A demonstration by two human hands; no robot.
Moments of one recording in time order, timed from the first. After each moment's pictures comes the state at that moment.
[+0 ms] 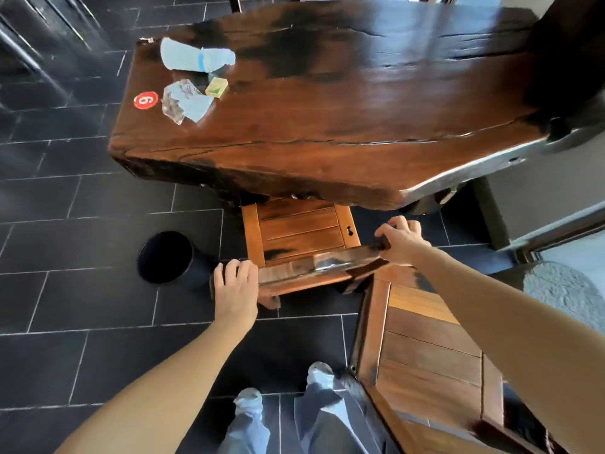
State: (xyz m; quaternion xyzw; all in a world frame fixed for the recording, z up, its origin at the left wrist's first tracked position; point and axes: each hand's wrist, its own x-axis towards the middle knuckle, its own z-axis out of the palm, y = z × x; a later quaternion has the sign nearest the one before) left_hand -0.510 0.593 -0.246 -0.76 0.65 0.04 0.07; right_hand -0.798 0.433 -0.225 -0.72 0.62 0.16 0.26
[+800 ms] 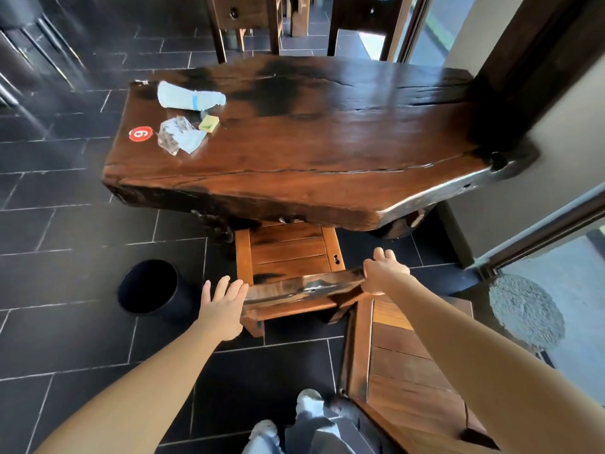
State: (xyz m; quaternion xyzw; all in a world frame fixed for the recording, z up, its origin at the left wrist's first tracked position) left_hand -0.477 0.602 -0.220 -0.68 0.67 0.16 0.24; right_hand -0.773 0.492 -0.188 -0.71 0.64 0.25 0.16
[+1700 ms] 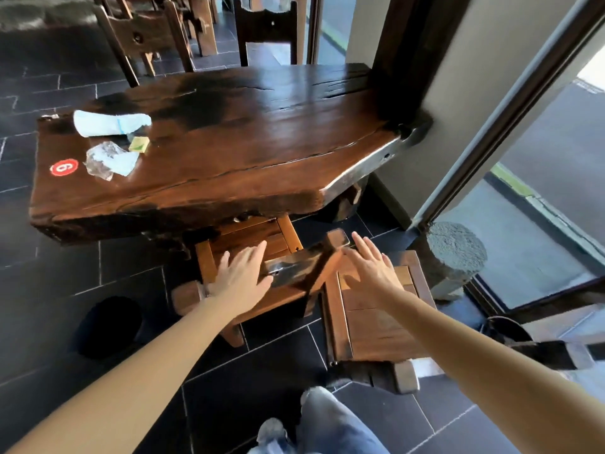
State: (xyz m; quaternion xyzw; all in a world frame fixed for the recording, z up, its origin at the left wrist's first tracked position) left_hand -0.539 0.615 -0.144 -0.58 0.79 0.17 0.03; right_hand -0.807 0.640 -0.169 -0.70 0.69 -0.01 0.17
